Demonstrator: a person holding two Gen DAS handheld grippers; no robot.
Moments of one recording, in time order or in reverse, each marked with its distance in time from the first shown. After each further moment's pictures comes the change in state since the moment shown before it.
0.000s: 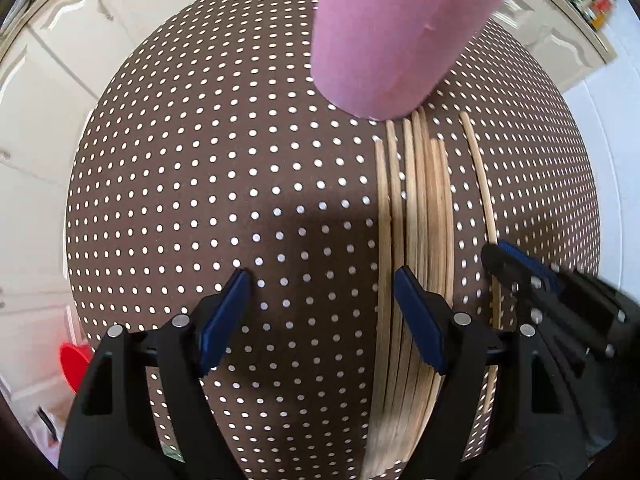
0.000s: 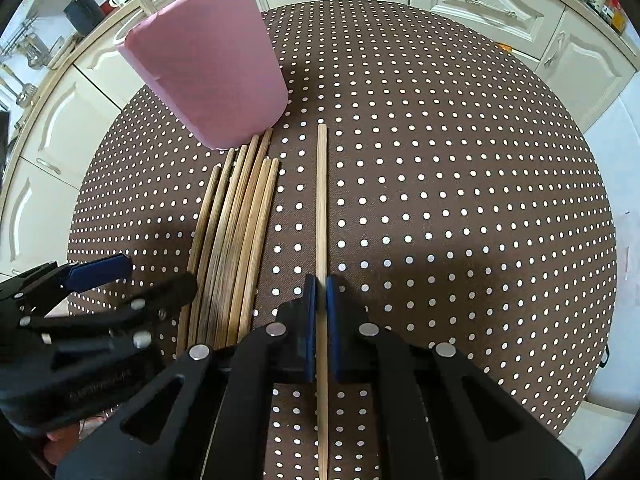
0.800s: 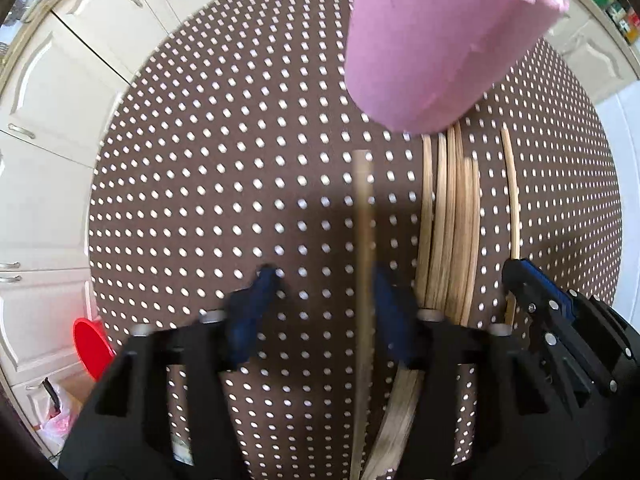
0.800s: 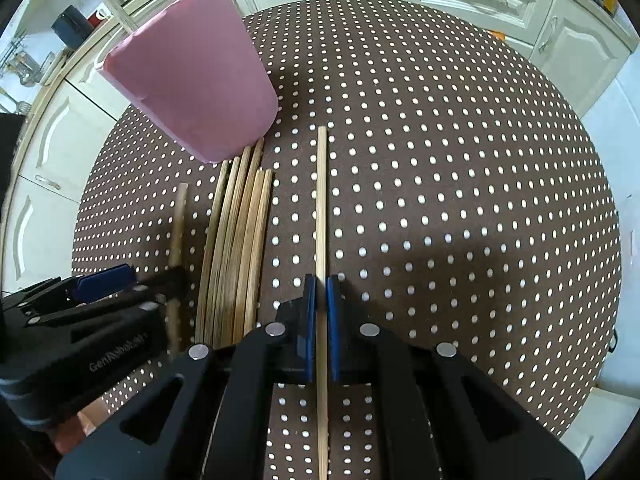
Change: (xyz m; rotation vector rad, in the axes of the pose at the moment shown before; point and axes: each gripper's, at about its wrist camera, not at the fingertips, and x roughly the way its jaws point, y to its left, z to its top) left arm 0.006 0.001 0.015 -0.055 0.009 0.107; right arm 0.000 -0.005 0.017 0.031 0.013 -0.020
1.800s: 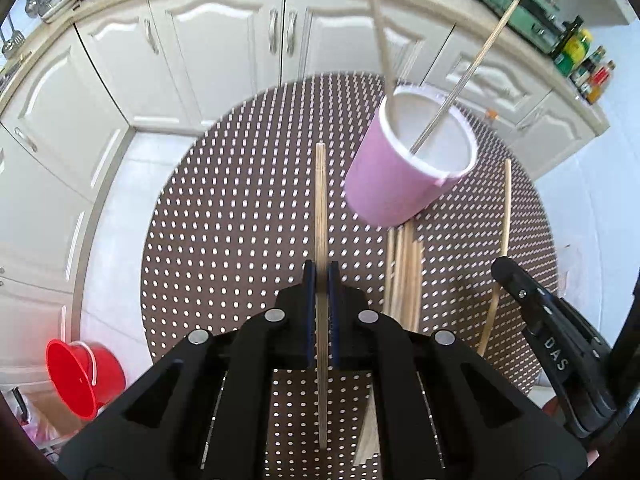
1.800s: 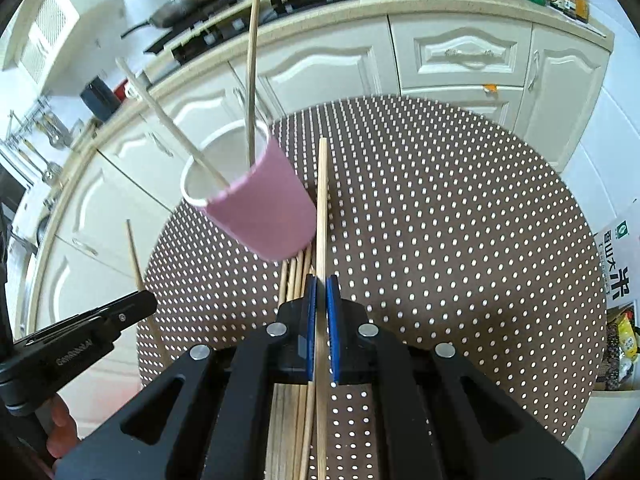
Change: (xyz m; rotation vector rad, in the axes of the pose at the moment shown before) left arm -0.124 0.074 -0.004 -0.060 -0.245 -0.138; right arm -0.086 0.002 0.021 0.111 -0.286 0.138
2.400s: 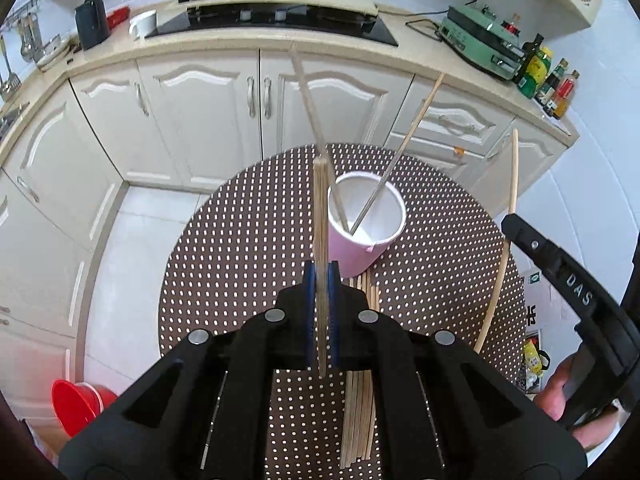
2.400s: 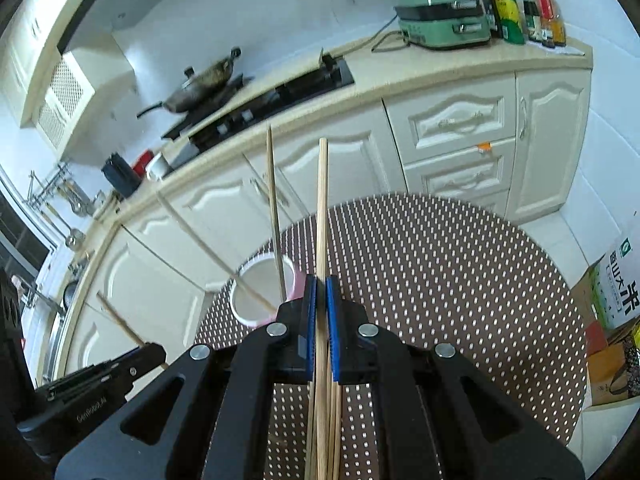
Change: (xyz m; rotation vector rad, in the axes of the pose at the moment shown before) left arm -0.058 -0.047 0.013 0.083 -0.165 -0.026; right arm -0.065 -0.002 0.046 0.067 -0.243 0.068
